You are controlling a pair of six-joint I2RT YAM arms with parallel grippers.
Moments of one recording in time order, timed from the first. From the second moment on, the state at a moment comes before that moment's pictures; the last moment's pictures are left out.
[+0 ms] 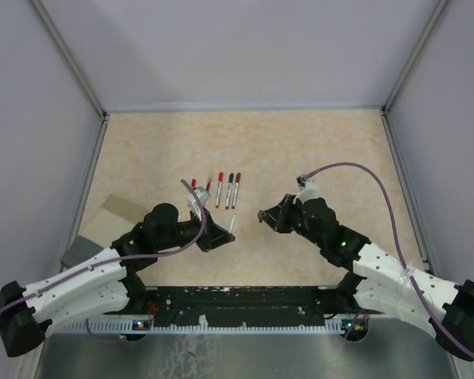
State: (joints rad) left arm -0.92 0.80 0.50 -0.01 0.25 -0.59; right arm 0.80 0.81 0.49 -0.07 0.08 0.79
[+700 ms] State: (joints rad) left arm -0.92 0.80 0.50 0.16 0.34 -0.60; right arm 1.10 0.86 0.45 0.51 0.37 0.88
